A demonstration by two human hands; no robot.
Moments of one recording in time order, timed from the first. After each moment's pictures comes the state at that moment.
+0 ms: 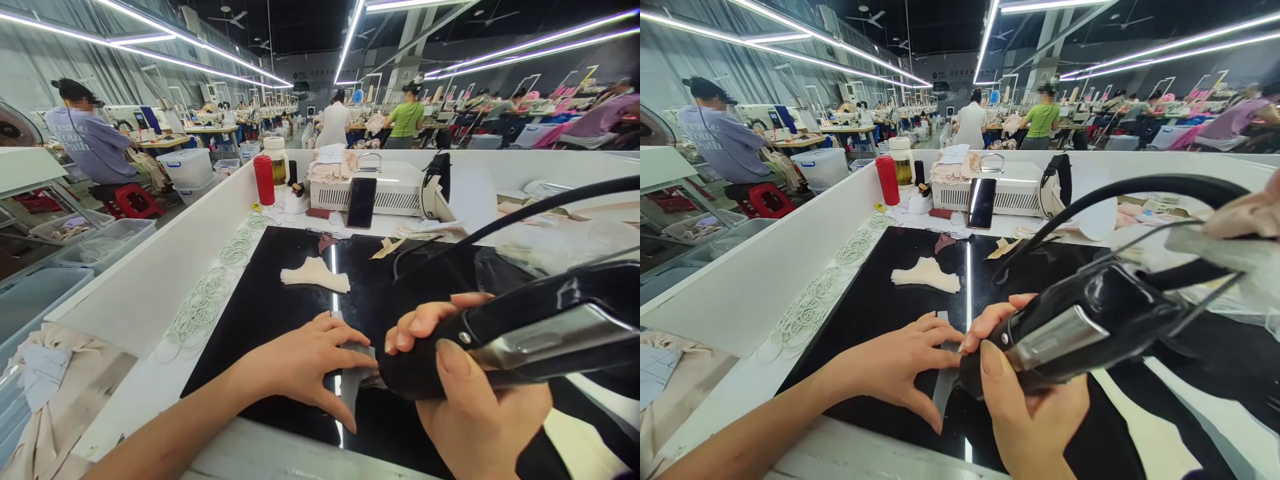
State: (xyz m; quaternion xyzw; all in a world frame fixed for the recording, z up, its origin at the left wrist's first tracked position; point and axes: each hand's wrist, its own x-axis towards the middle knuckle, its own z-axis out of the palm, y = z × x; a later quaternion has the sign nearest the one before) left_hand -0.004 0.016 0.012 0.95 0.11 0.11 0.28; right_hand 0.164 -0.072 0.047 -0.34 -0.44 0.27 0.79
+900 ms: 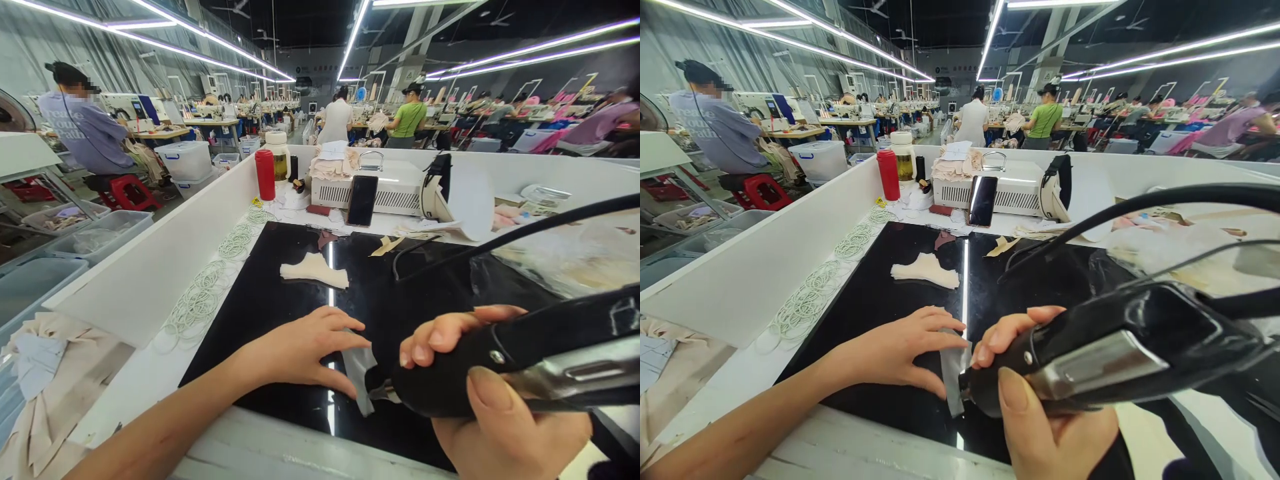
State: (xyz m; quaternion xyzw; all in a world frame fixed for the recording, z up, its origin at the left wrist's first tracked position) left_hand -0.003 0.019 0.009 0.94 0.12 0.17 0.27; right_hand 0.169 -0.089 0.055 -0.37 -0.42 0.27 0.78
